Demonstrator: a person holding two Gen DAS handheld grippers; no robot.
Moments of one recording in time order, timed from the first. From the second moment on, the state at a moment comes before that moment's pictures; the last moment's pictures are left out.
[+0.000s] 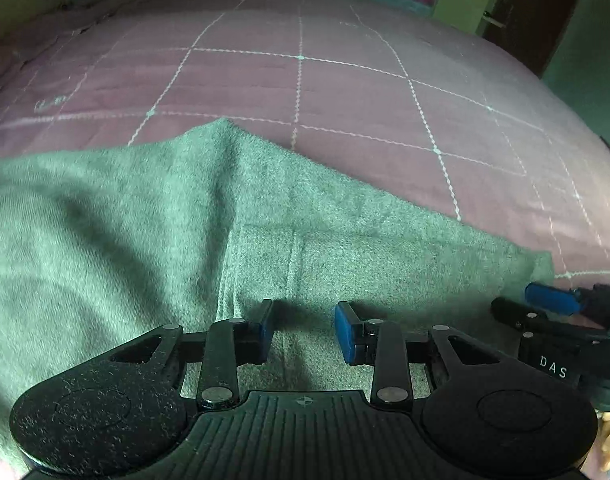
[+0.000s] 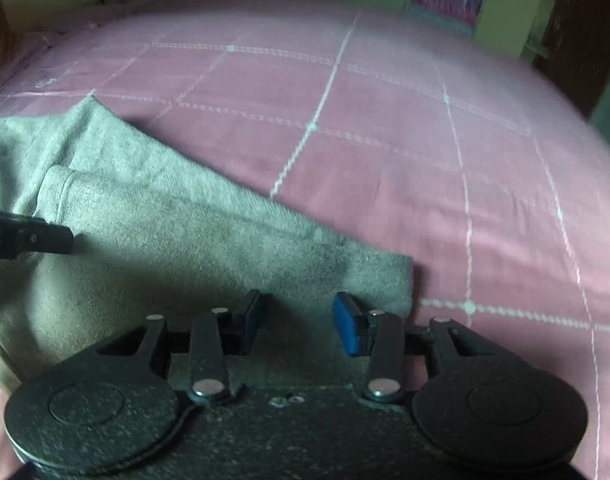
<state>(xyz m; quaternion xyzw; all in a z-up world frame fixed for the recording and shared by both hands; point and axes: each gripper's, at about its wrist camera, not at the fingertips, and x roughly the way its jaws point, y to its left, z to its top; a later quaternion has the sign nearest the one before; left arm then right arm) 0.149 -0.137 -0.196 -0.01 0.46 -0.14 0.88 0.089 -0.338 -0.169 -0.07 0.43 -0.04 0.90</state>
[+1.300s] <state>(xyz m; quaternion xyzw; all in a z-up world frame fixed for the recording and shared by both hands) 0.066 -0.111 -0.189 0.02 0.45 -0.16 0.88 0.041 -0.294 -0.162 -0.10 0.44 -0.05 0.89</state>
